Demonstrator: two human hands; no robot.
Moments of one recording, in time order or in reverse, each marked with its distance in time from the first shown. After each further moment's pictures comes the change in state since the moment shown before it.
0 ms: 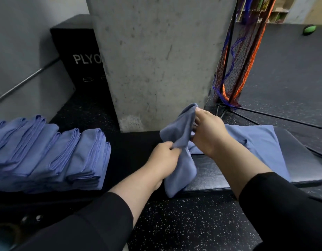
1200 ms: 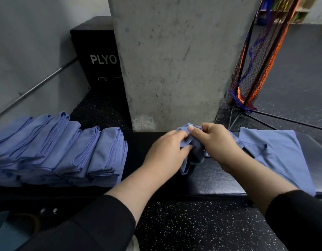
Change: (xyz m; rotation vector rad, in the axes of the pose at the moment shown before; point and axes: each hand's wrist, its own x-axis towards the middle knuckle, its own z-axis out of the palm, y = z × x) left_hand -0.012 0.003 -0.047 0.502 0.180 0.469; right_hand -0.023 0.018 0.012 -0.702 -0.163 -0.257
